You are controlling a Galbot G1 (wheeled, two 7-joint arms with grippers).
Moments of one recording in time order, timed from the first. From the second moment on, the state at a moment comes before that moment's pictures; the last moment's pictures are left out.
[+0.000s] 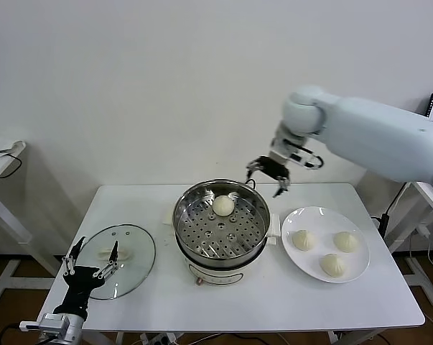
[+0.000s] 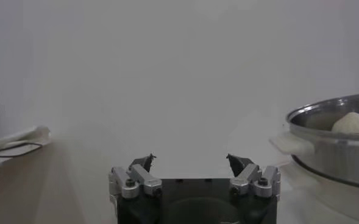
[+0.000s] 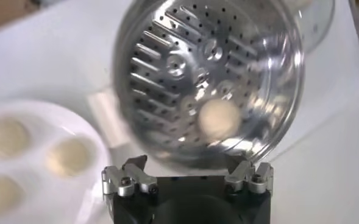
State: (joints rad) left arm 1.62 -1.48 -0.81 -2.08 -0.01 -0.05 0.21; right arm 0.67 0.81 -1.26 1.36 0.16 0.16 -1.25
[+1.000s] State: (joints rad) left arm 1.61 -1.49 -0.78 -2.07 -0.01 -0.05 0.20; right arm 0.17 0.66 -0.91 1.22 0.02 -0.27 -1.20
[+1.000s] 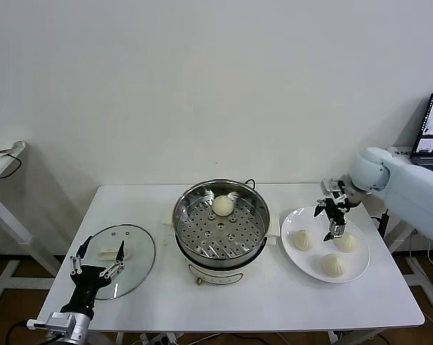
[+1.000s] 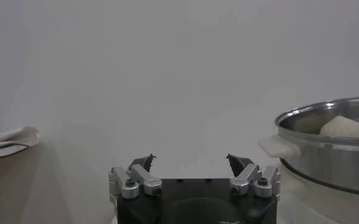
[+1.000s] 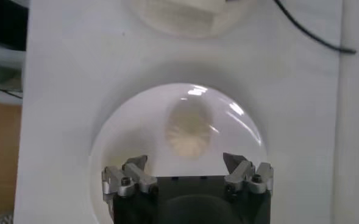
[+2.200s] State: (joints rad) left arm 1.60 -1.49 -0.78 -2.03 0.00 -0.05 0.20; right arm -0.04 0.82 -0.72 1.04 -0.09 -0.25 -1.12
